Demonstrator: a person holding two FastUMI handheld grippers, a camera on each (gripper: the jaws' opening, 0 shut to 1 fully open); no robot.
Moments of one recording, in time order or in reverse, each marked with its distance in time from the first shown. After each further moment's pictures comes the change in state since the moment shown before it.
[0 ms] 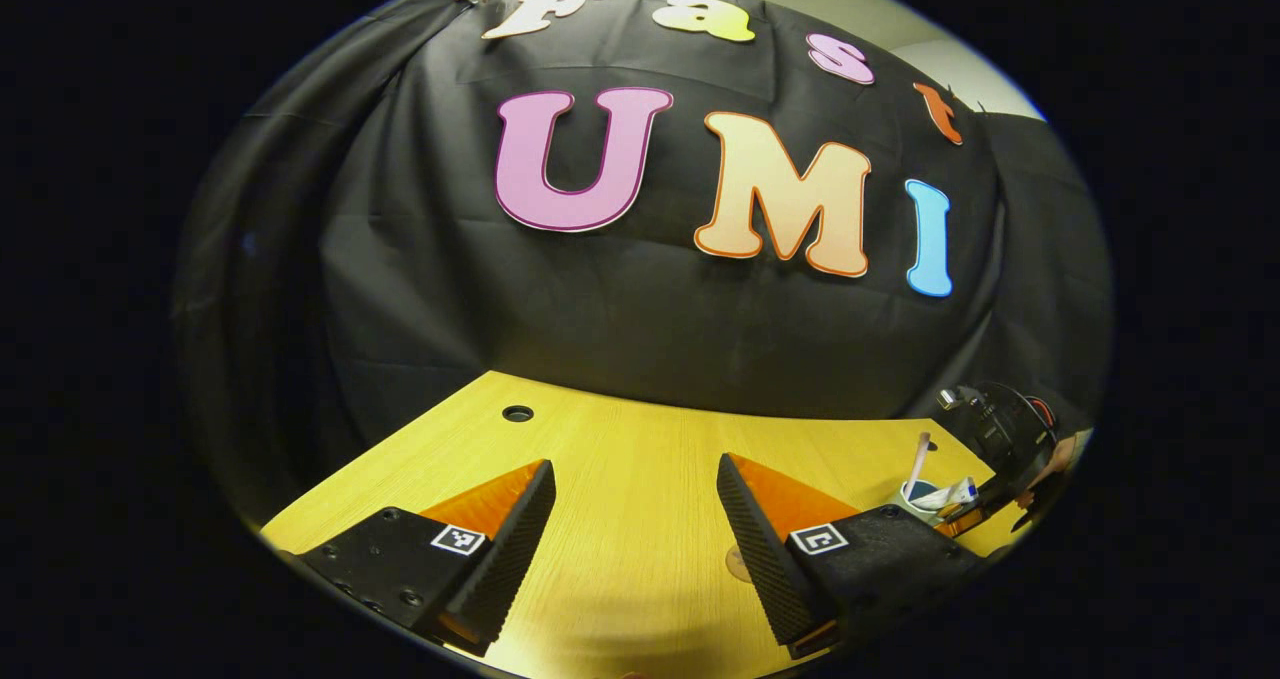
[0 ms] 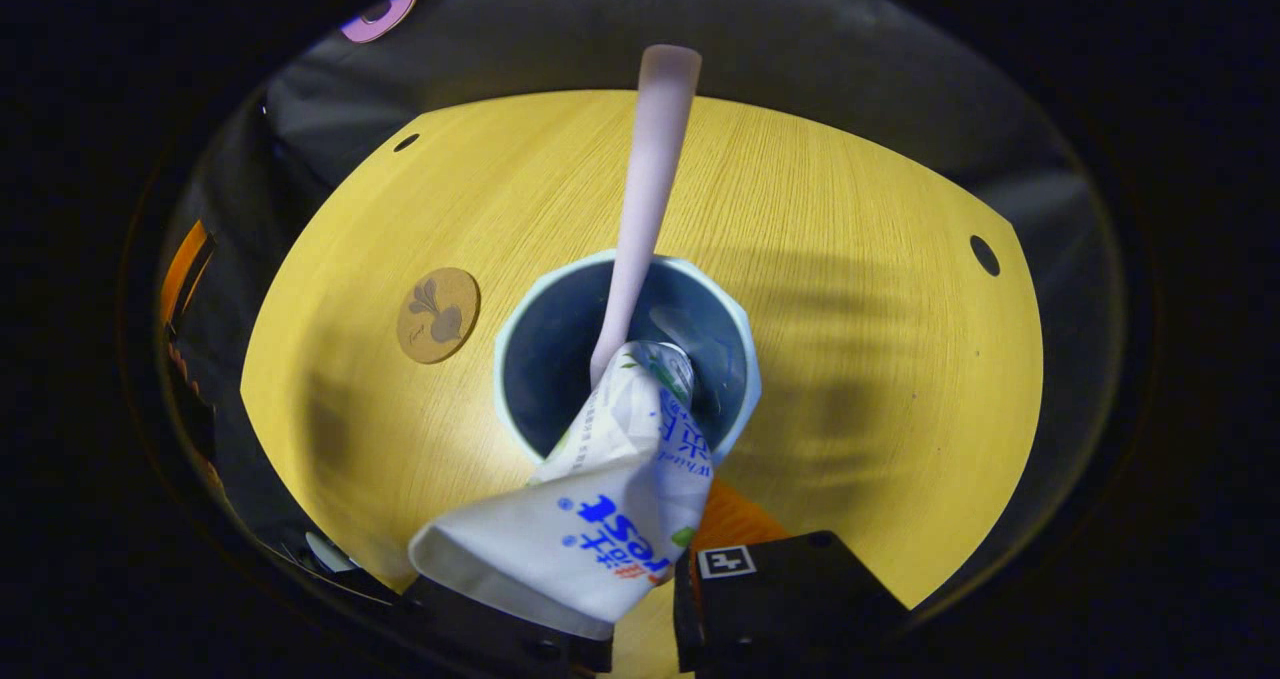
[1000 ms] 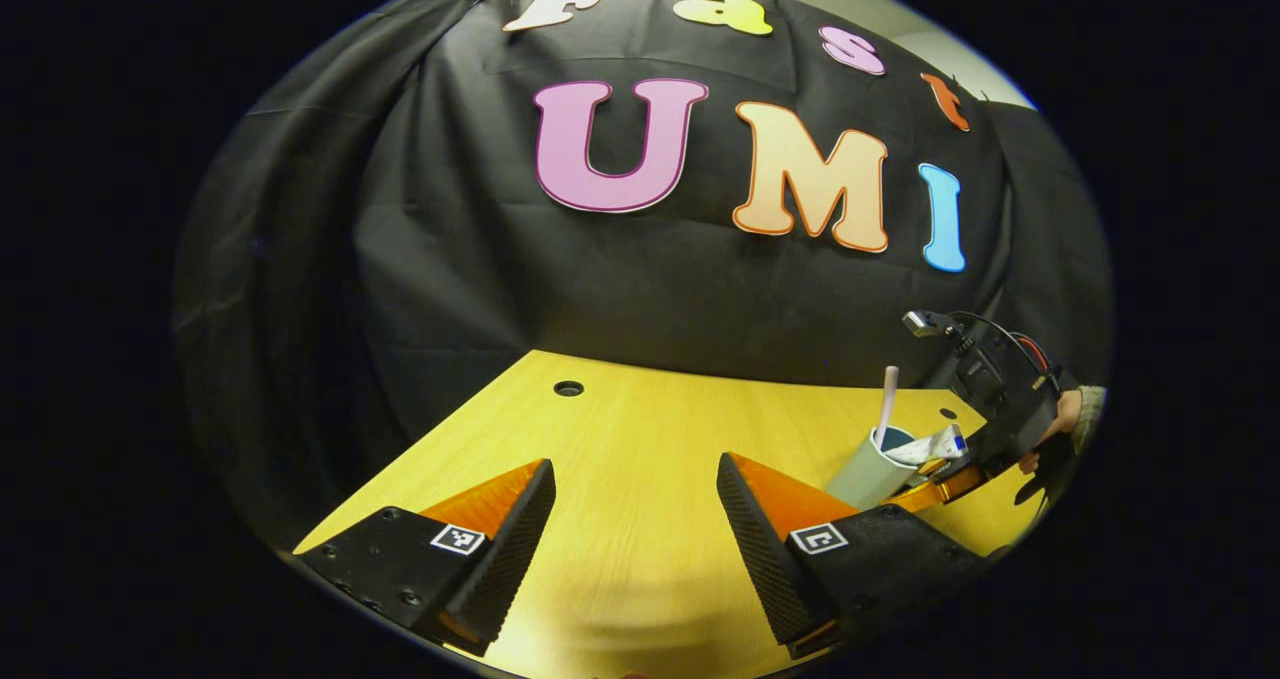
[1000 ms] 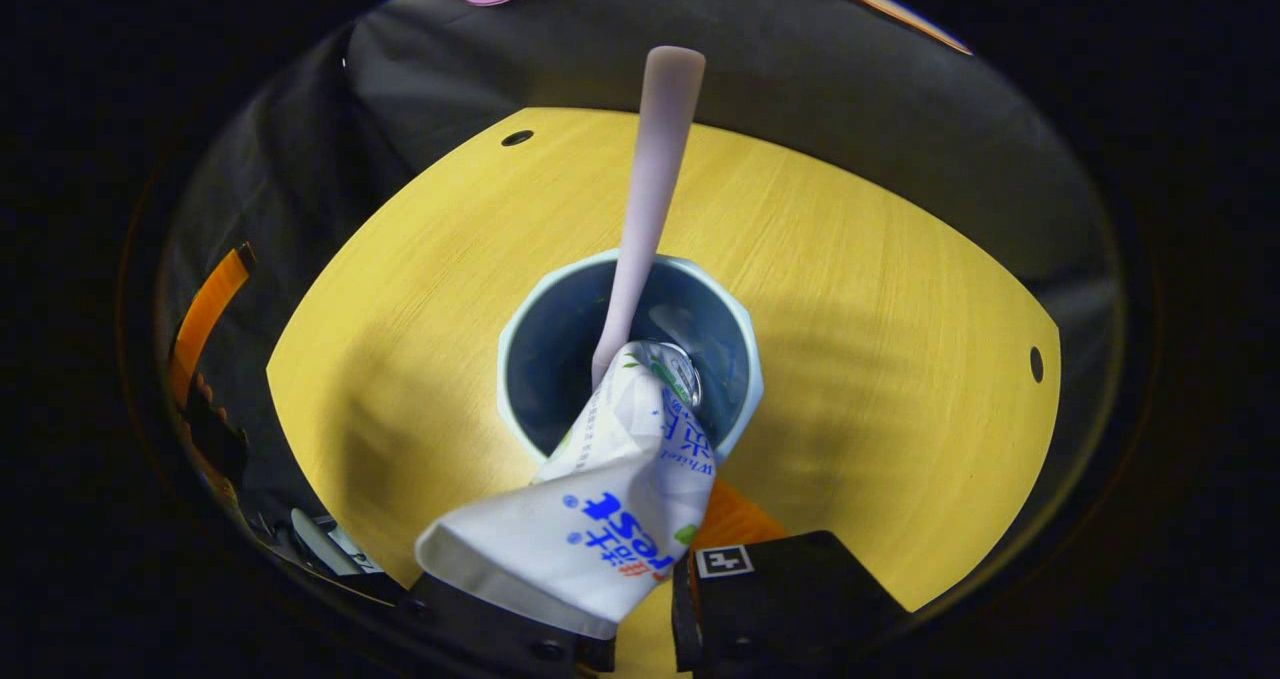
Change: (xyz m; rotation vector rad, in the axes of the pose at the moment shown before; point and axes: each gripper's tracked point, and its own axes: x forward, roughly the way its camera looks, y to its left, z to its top) left arm -0.048 0.075 -0.023 0.032 0.069 0.062; right arm -0.011 0.147 0.061 -0.191 -0.079 0.088
